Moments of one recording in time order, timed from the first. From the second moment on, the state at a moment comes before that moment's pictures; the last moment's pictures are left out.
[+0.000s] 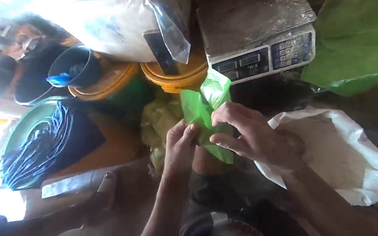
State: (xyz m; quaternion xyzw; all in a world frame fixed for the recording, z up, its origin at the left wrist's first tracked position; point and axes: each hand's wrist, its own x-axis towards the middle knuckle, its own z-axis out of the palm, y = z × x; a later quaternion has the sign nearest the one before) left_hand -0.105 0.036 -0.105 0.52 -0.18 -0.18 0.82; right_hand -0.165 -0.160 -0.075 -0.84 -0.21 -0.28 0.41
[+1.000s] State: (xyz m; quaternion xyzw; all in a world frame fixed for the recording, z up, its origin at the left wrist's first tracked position) left_hand -0.114 0.003 -0.155 0.47 -0.27 -0.35 0.76; right_hand -0.219 -0.136 -0.138 -0.80 0.03 -0.14 0.58
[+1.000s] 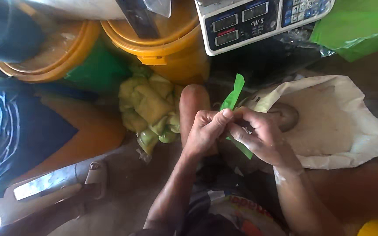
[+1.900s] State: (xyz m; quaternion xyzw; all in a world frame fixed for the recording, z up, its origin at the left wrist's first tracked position) left_hand -0.112 0.000 -0.175 0.43 -0.28 -0.39 0.76; right_hand -0.224 -0.141 -0.152 -0.72 0.11 -0.17 0.66
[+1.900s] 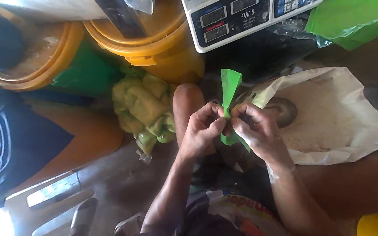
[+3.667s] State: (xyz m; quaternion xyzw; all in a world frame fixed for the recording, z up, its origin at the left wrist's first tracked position) left_hand -0.123 -0.010 -0.182 0.51 -0.31 -0.39 0.70; right_hand -0.243 -0.155 -0.155 -0.84 0.09 -0.21 0.49
